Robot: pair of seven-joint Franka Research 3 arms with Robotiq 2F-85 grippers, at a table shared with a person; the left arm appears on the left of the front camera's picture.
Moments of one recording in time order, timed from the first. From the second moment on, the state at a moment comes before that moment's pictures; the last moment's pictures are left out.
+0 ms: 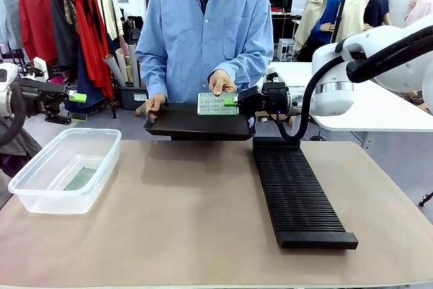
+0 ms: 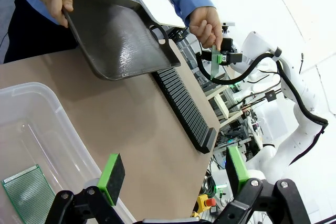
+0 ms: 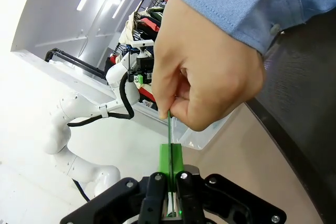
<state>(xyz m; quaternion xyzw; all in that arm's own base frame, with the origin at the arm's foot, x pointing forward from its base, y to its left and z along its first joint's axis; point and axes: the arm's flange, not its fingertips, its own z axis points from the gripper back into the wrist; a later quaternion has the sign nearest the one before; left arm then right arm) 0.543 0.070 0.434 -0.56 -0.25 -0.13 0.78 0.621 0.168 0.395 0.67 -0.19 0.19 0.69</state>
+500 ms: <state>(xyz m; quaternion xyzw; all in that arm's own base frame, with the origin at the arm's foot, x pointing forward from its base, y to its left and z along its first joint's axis) 0.543 0.070 0.434 -0.56 -0.25 -0.13 0.78 0.621 0.168 0.395 0.67 -0.19 0.19 0.69</state>
